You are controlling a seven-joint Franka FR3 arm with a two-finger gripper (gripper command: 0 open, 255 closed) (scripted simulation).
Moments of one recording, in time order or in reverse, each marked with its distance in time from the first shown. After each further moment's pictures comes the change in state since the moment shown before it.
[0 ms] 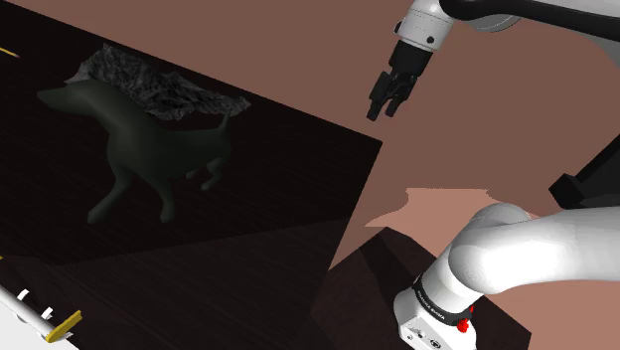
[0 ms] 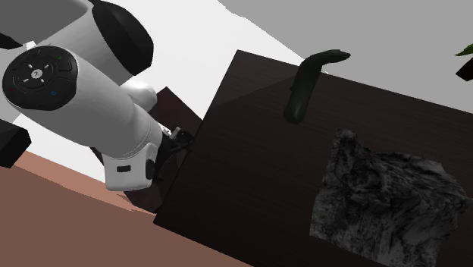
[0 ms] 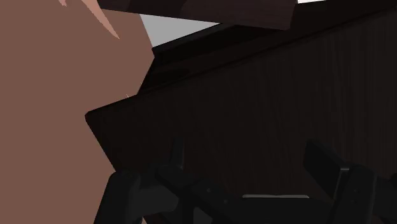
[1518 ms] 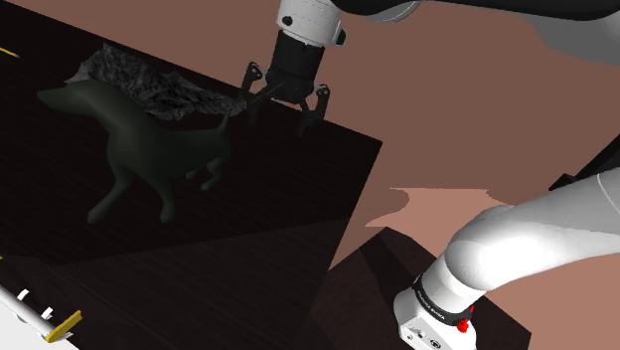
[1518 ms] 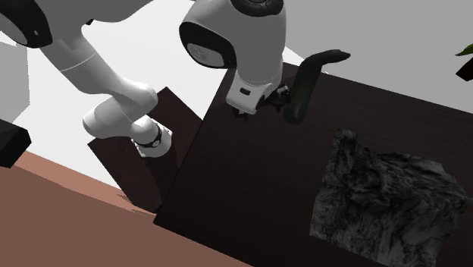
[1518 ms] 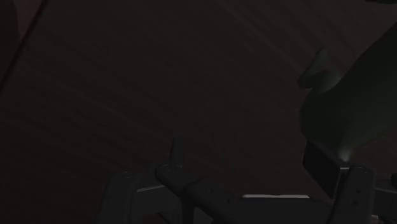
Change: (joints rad) arm -0.086 0.309 0.562 0.247 0.225 0.172 1.025
